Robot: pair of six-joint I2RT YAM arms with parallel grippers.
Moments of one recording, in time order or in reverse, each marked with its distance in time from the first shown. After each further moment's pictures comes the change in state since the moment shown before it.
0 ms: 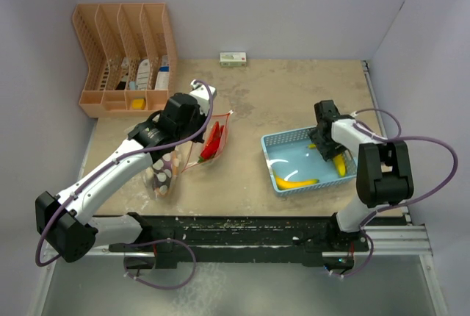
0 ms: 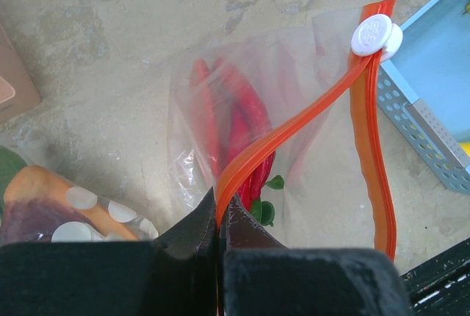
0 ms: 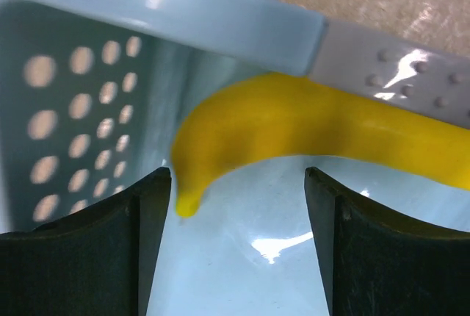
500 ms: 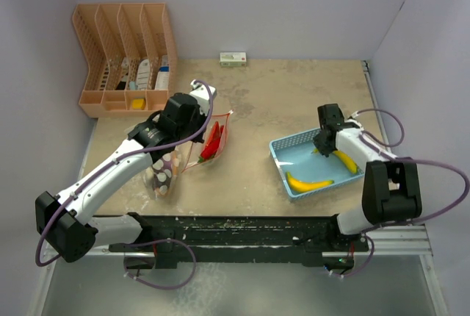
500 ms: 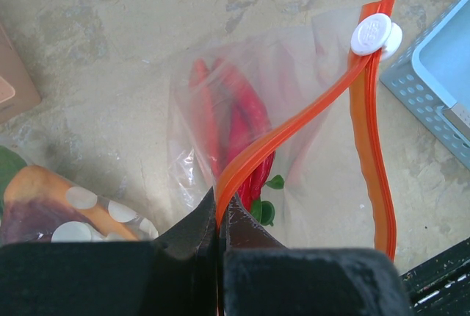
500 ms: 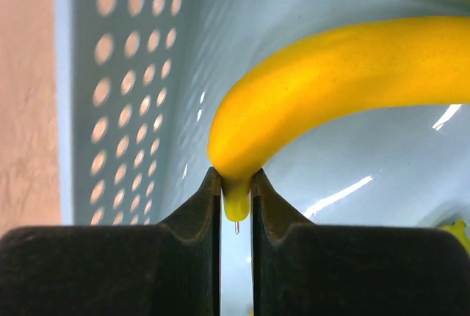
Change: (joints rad) left arm 0.000 0.000 0.000 0.000 0.000 0.000; right arm 0.005 -0.109 -0.087 0.057 -0.026 -0.057
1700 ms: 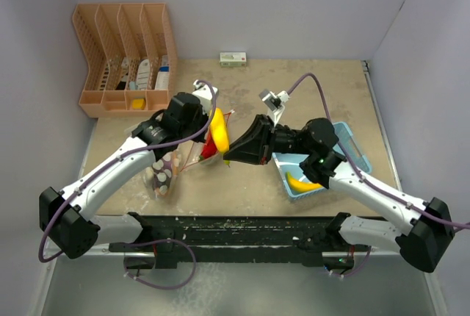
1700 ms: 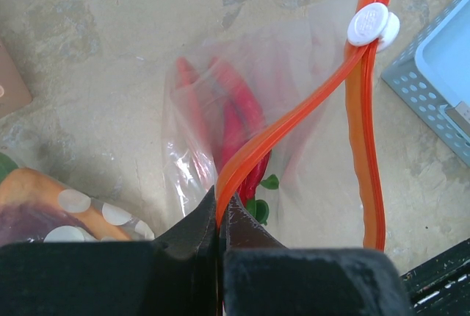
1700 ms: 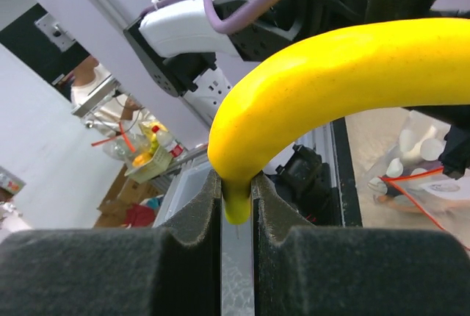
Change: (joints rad) left arm 0.000 0.031 0.004 0.006 0.008 -0.004; right arm 0.669 -0.438 -0.042 1.139 -1.152 -0.267
